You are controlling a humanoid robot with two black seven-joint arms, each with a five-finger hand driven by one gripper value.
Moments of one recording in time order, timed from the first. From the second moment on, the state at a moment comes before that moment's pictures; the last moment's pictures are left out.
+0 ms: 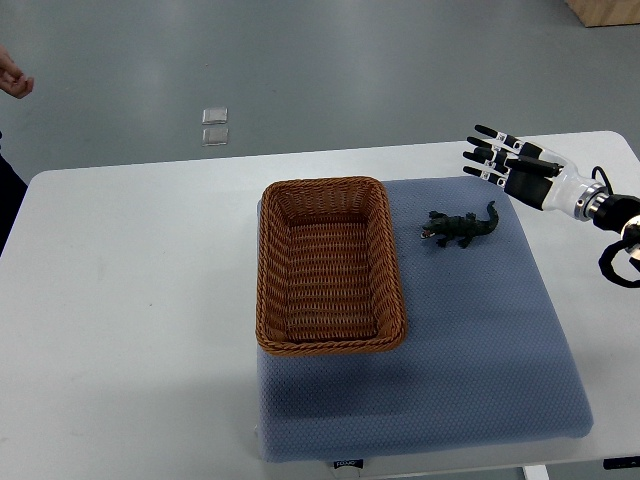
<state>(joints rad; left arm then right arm) 0.10 0.00 -0.11 -0.16 0.04 0.00 0.01 0.81 -0.40 0.45 0.47 0.15 0.61 0.07</state>
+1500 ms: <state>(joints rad) 0.04 0.00 -0.11 -0.15 0.04 0.00 0.01 0.97 -0.53 0.42 0.60 -0.99 0.55 0.33</state>
